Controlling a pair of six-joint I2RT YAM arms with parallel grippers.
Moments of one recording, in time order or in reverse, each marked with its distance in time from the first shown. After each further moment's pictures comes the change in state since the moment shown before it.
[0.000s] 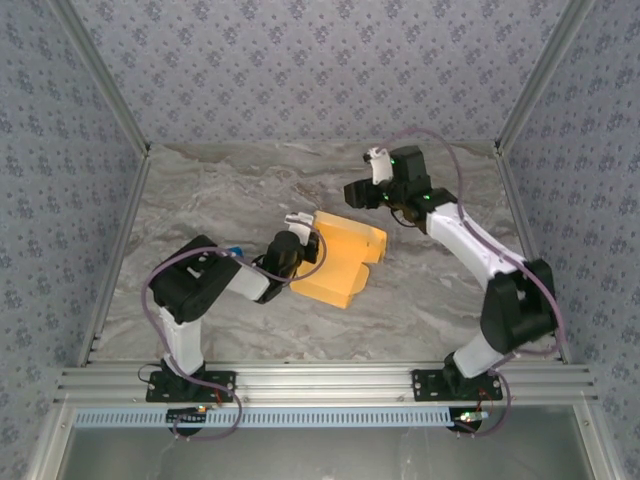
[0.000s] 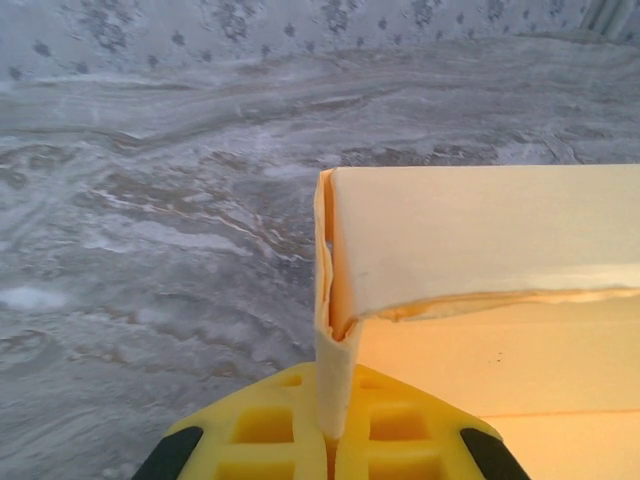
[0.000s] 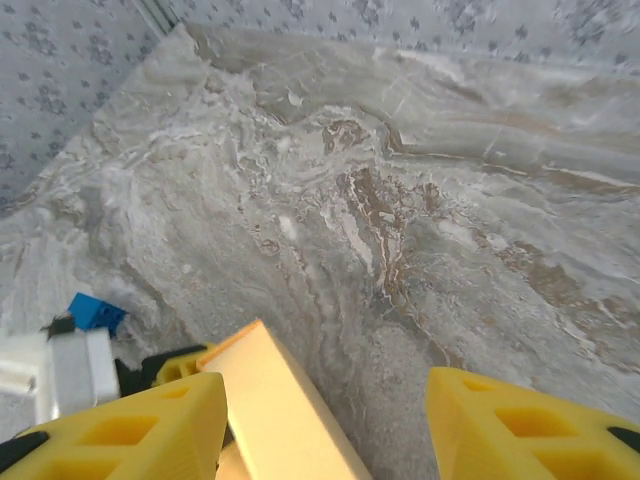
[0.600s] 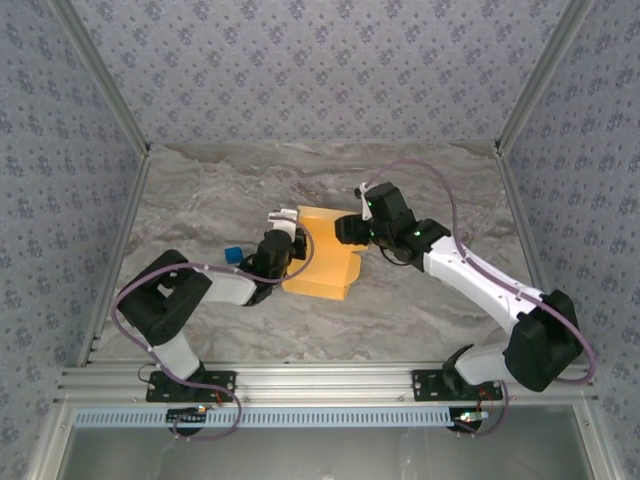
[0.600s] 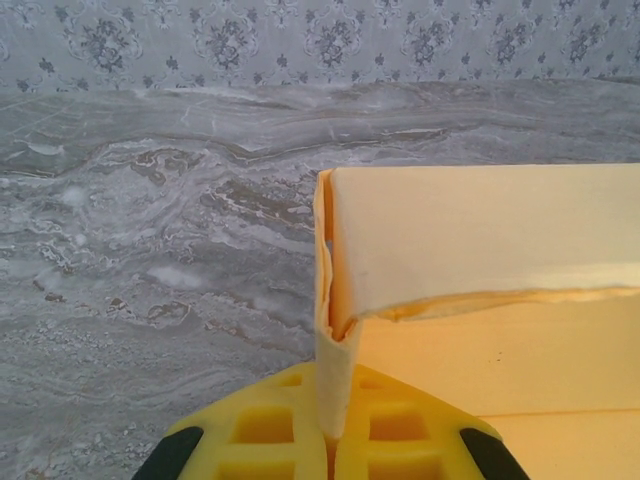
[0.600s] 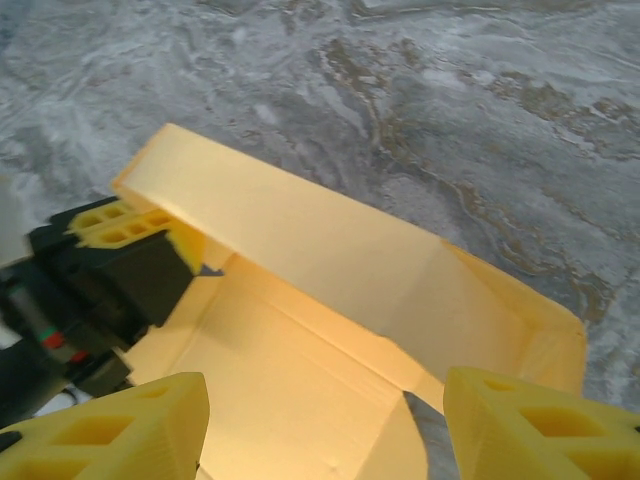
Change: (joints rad) left arm 0.000 -0.192 -0.058 -0.160 -0.138 -0.072; right arm 0.244 -0.131 -0.123 -0.171 0.346 0.257
